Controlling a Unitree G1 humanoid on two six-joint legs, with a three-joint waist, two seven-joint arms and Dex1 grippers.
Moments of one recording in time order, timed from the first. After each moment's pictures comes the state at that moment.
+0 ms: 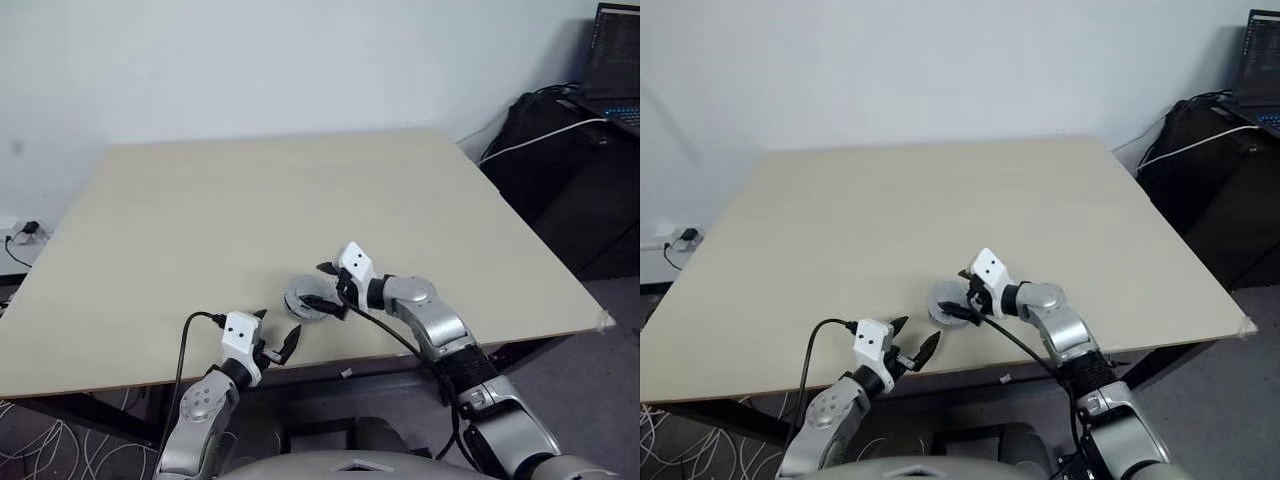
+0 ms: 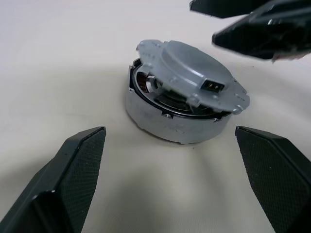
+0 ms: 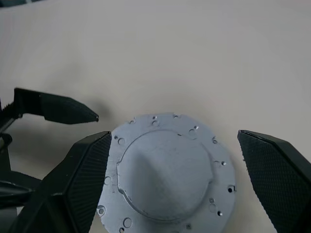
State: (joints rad) left arm 0.29 0.13 -0.15 -0.04 -0.14 0.03 -0.44; right arm -0.38 -0.26 0.30 0.29 0.12 0.26 0.85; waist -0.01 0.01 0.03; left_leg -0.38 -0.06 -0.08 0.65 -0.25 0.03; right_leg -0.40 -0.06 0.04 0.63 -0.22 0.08
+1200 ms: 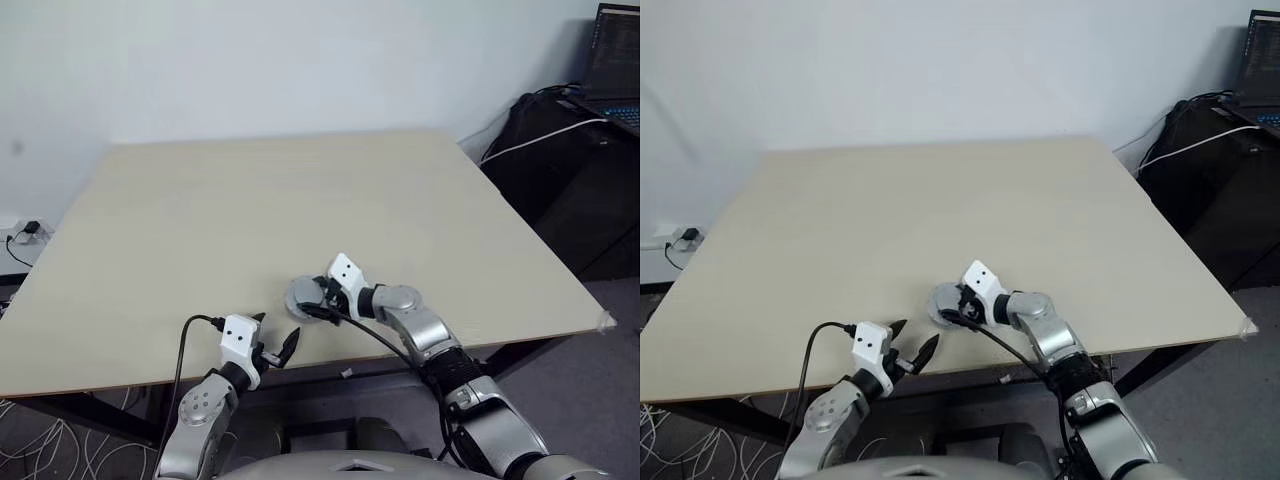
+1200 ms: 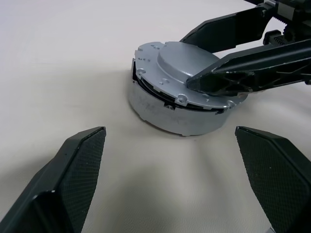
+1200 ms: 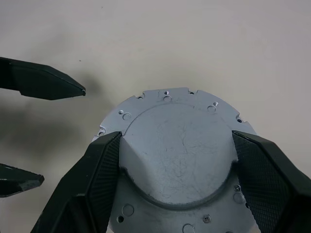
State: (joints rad) left arm 0.31 0.13 -0.15 -0.05 -0.14 0.03 -0.44; right arm -0.38 -0.20 0.33 0.38 0.04 0.24 0.80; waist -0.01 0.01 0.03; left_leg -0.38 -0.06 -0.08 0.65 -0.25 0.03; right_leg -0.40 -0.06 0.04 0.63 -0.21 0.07
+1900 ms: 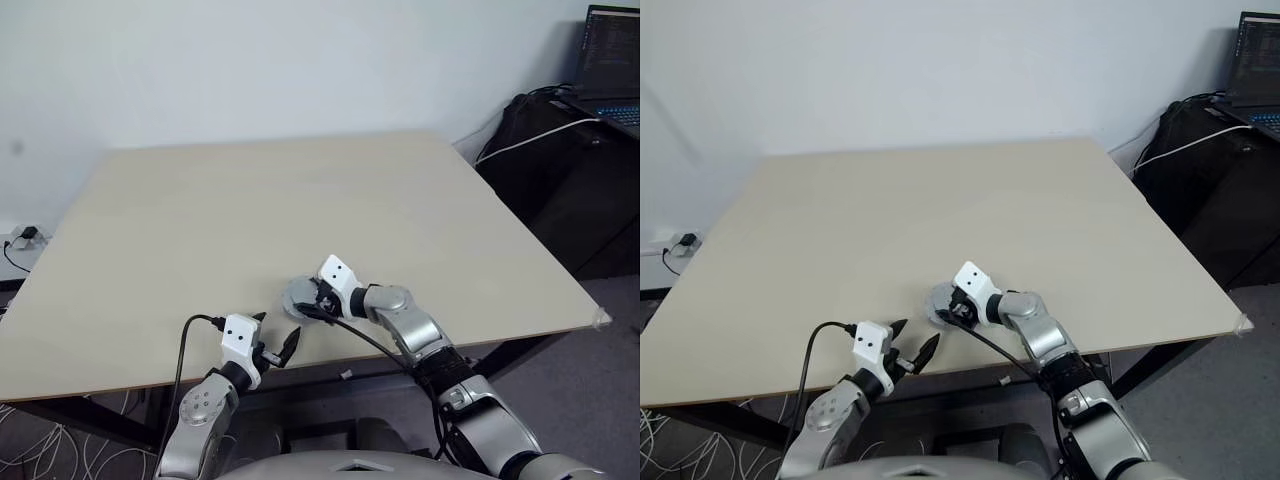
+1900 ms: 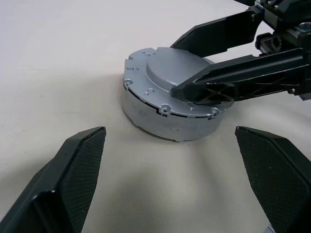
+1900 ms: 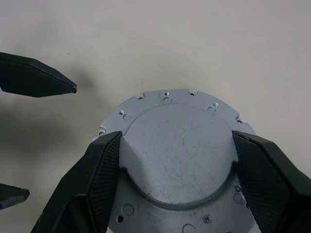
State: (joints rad) left arm 0.31 0.12 -0.15 -0.05 -0.14 0.03 -0.43; right arm -0.39 -0.17 0.35 0.38 -0.03 0.27 0.72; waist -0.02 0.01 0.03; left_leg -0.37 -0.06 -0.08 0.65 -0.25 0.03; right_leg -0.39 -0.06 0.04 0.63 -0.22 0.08
